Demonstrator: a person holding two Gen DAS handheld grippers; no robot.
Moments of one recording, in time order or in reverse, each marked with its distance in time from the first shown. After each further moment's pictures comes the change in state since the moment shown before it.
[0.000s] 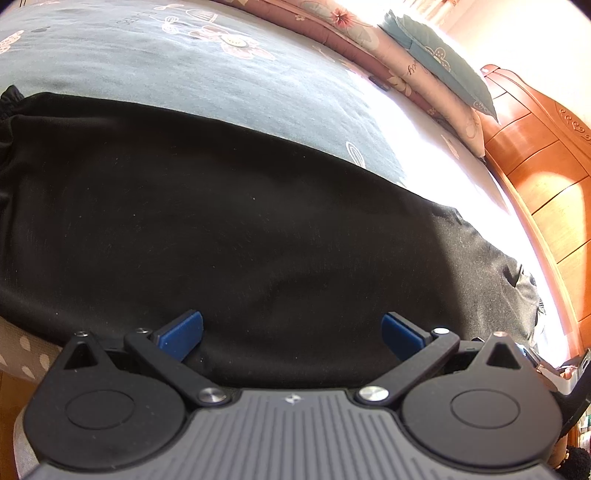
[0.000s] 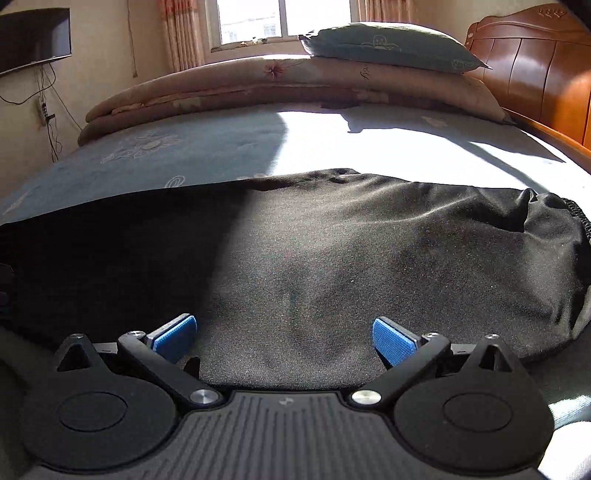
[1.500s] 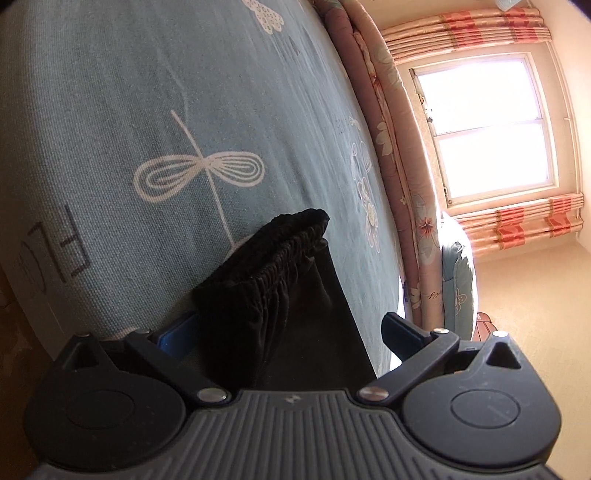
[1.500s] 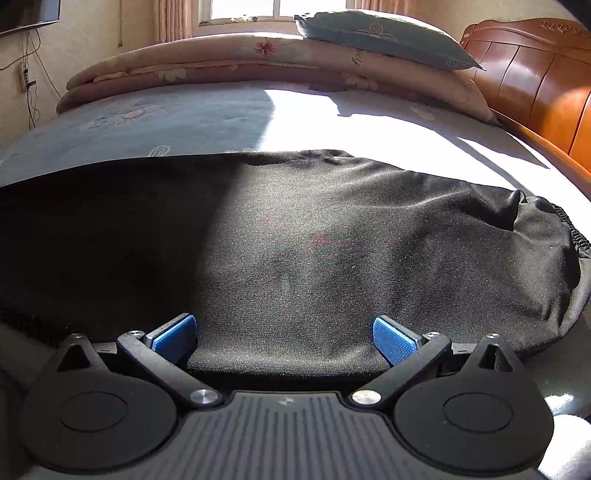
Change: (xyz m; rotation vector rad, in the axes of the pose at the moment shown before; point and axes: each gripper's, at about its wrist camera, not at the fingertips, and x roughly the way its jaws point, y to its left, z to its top) left arm -0.063 0.235 0.008 -0.757 -0.305 -0.231; right arm 0.007 0.017 0.006 -0.045 0.080 -0.106
